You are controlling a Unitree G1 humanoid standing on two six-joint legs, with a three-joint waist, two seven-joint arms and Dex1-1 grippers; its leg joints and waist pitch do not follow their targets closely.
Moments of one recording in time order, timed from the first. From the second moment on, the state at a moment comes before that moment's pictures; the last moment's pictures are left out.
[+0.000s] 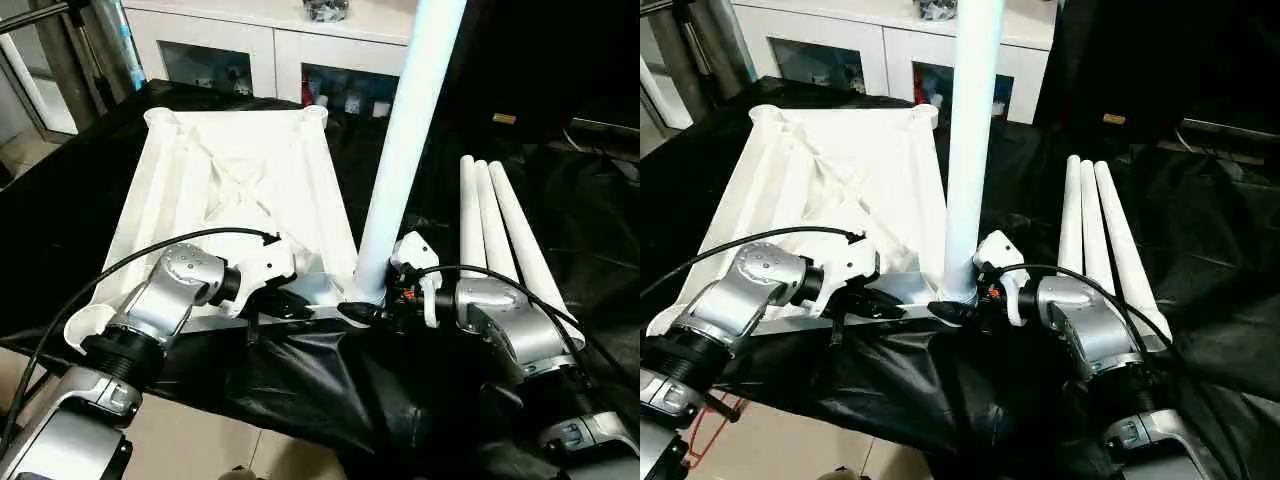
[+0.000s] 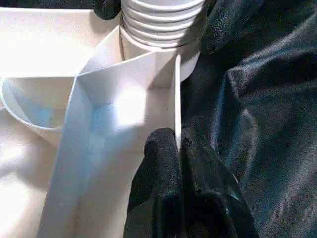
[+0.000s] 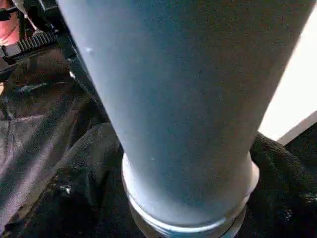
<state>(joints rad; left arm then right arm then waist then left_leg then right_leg) -0.61 0.43 -0.35 0.49 0.01 0.17 -1.26 -0.46 -0.32 0.20 0.39 0.16 0.28 1.03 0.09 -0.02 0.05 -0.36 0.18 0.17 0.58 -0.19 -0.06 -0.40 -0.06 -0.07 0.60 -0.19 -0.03</state>
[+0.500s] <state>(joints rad) -0.60 0.43 -0.35 0.50 0.02 0.18 -1.25 -0.44 -0.28 0.19 0.40 0.16 0.30 0.99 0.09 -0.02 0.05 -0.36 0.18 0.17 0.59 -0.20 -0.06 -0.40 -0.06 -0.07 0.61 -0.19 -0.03</state>
